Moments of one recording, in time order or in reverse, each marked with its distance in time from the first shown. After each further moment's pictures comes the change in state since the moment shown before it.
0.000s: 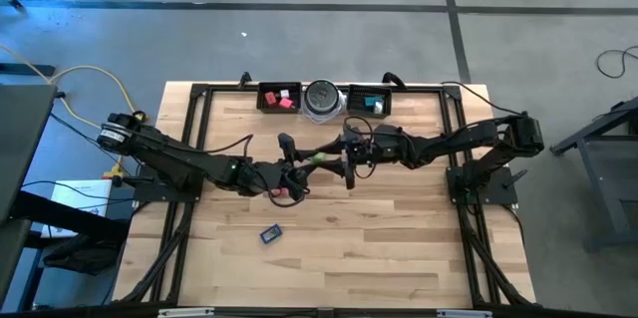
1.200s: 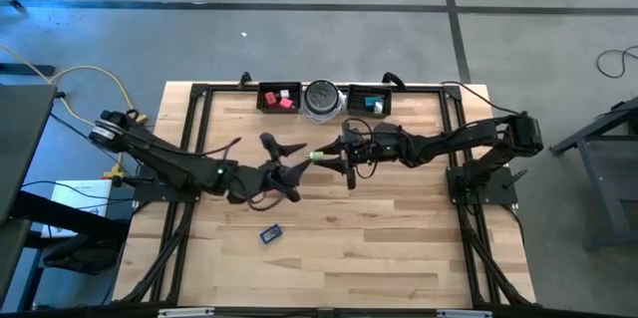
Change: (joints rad) left arm -0.096 -0.083 0.000 0.071 -0.215 -0.044; right arm -0.012 0.000 -0.001 0.007 -0.049 -0.109
